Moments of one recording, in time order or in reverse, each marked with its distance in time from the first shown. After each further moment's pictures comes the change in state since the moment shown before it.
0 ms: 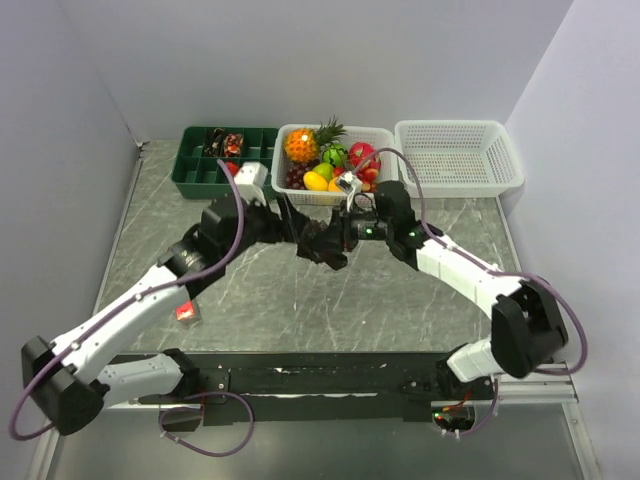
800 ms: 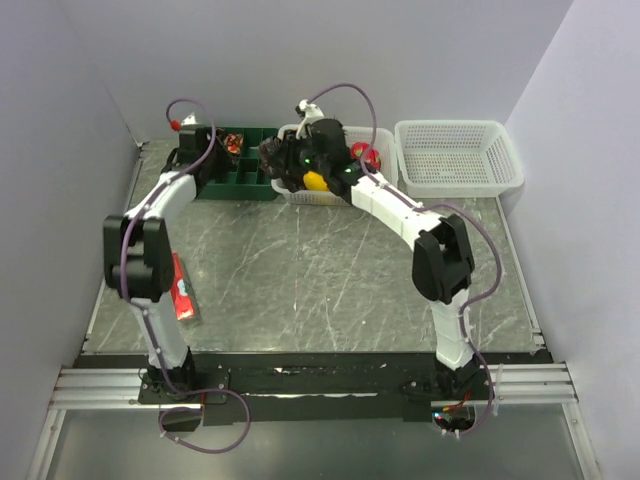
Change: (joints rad) left arm 0.661 0.795 0.468 0.063 0.127 -0.131; right arm 0.082 0.672 0.915 -0.129 0.546 0.081
